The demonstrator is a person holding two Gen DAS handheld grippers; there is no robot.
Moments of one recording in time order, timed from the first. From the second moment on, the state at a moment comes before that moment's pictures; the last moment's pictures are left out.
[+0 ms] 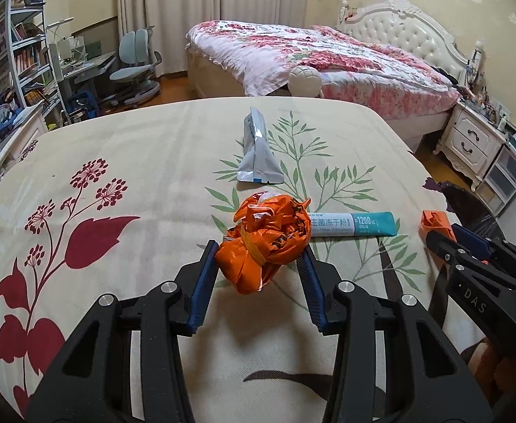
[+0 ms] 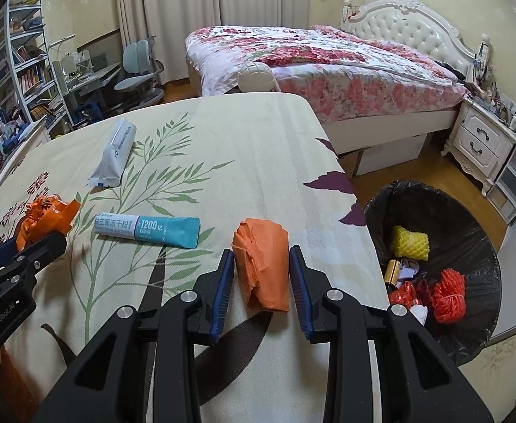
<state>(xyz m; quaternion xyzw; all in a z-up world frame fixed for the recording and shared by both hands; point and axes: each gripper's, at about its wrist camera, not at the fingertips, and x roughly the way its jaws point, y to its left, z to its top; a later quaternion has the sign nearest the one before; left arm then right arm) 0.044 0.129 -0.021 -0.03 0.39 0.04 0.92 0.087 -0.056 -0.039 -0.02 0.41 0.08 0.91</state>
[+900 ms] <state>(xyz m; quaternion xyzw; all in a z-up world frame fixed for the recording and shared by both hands) 0.014 0.053 -0.021 -0.01 0.39 -0.01 0.92 0.043 -0.117 -0.030 0.02 0.39 0.03 0.92</state>
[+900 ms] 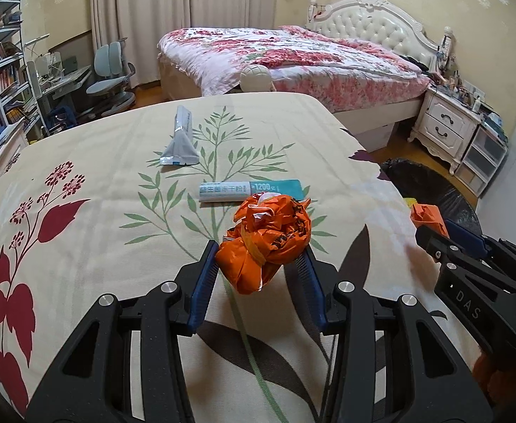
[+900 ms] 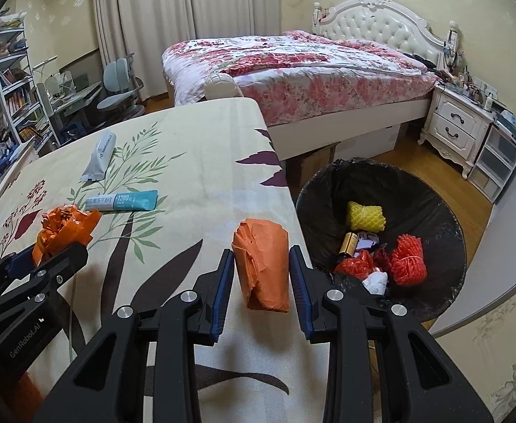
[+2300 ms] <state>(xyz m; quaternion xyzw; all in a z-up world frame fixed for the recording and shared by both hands) 0.092 -0.104 -0.038 0.06 0.39 -0.10 0.91 0.086 -0.246 -0.044 0.07 0.38 -0.09 0.92</state>
